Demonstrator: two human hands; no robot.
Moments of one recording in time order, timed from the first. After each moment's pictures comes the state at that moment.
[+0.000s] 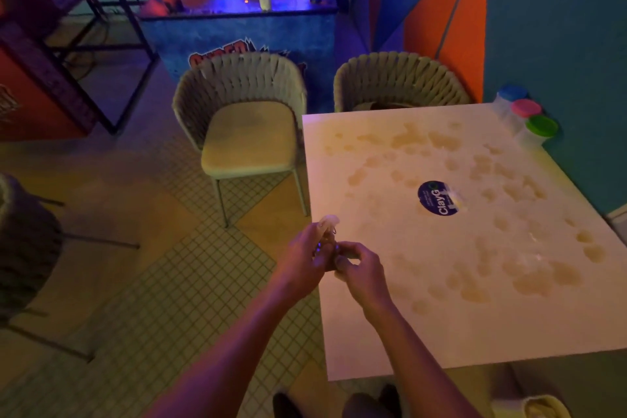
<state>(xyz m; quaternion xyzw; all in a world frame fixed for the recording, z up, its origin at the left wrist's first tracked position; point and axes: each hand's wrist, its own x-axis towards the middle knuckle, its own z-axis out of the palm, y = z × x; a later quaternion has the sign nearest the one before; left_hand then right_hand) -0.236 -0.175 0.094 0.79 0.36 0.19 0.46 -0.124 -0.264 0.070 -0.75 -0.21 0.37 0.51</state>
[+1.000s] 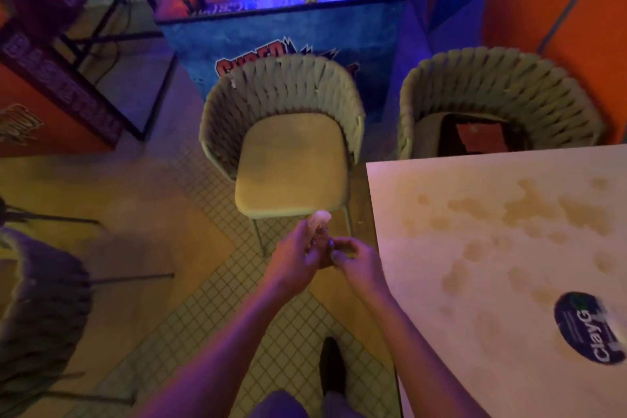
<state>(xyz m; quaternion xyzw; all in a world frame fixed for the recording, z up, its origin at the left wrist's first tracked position) -0.192 0.183 0.064 0.77 0.45 0.16 0.43 -0.066 0.105 0.031 -0.73 -0.25 0.42 0.48</state>
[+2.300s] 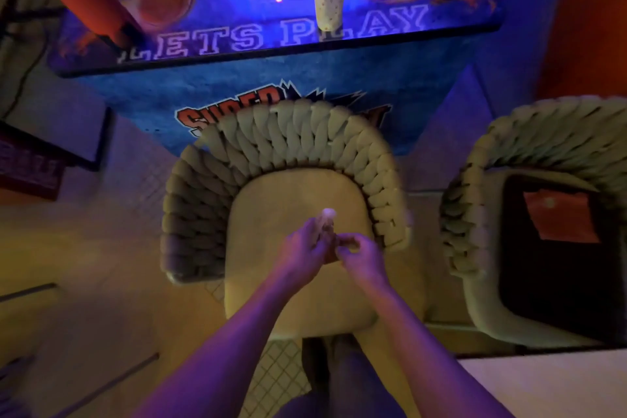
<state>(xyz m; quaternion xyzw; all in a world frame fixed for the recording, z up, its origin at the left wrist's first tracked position) 0.000 0.642 -0.025 0.73 0.49 0.04 0.49 0.112 0.558 -0.078 -0.79 -0.16 0.44 0.40</state>
